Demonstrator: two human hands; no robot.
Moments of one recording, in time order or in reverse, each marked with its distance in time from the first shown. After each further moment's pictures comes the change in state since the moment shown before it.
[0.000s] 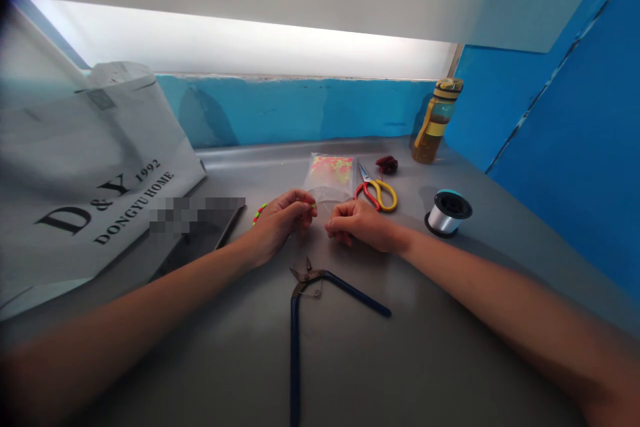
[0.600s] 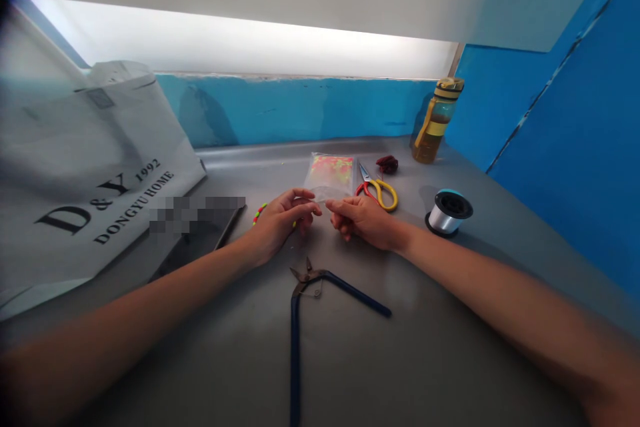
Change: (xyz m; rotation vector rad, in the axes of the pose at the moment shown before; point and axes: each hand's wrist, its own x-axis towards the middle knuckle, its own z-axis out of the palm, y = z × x) left_hand -0.002 0.002 0.002 0.016 -0.002 0.003; right_hand 0.003 0.000 -0.002 0.290 0.063 0.082
